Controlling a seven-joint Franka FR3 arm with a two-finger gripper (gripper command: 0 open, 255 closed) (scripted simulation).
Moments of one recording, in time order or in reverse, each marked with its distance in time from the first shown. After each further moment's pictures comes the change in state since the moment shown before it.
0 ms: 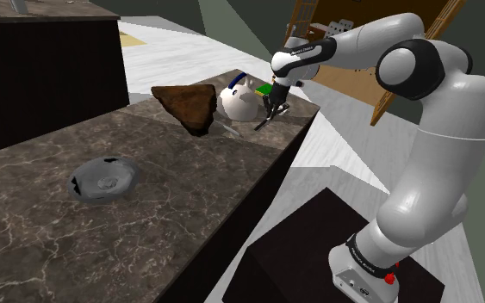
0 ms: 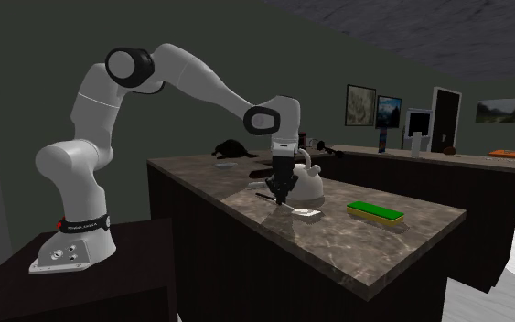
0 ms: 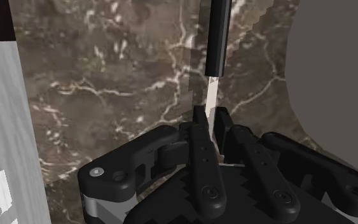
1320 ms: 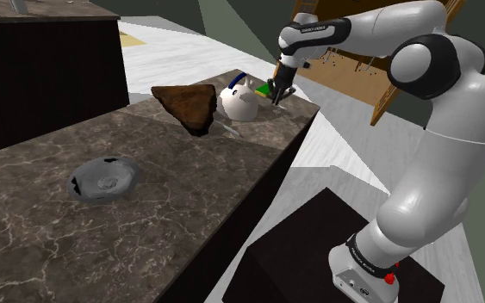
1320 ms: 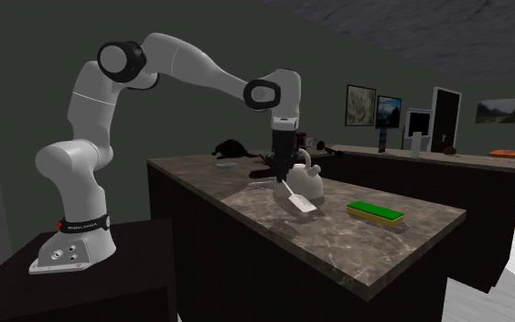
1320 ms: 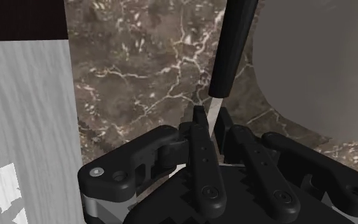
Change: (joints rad) arm 0.000 -0.071 -0.004 0.100 -0.010 -0.170 0.012
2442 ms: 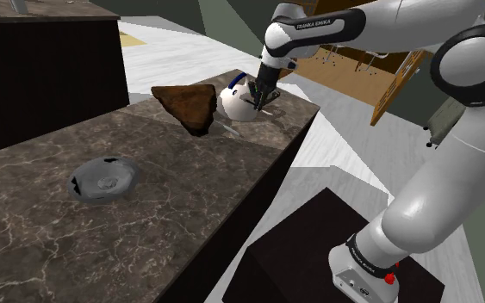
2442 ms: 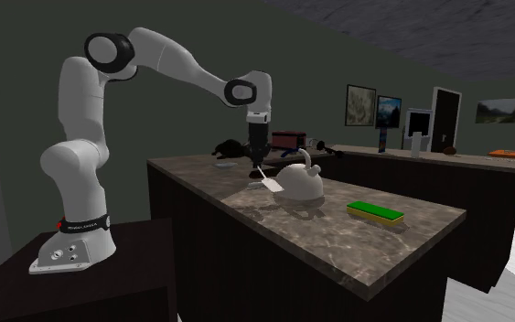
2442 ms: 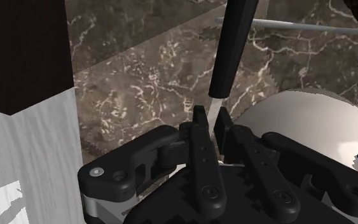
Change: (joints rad) arm 0.150 -0.209 0.091 -0.236 -0.015 0.041 0.241
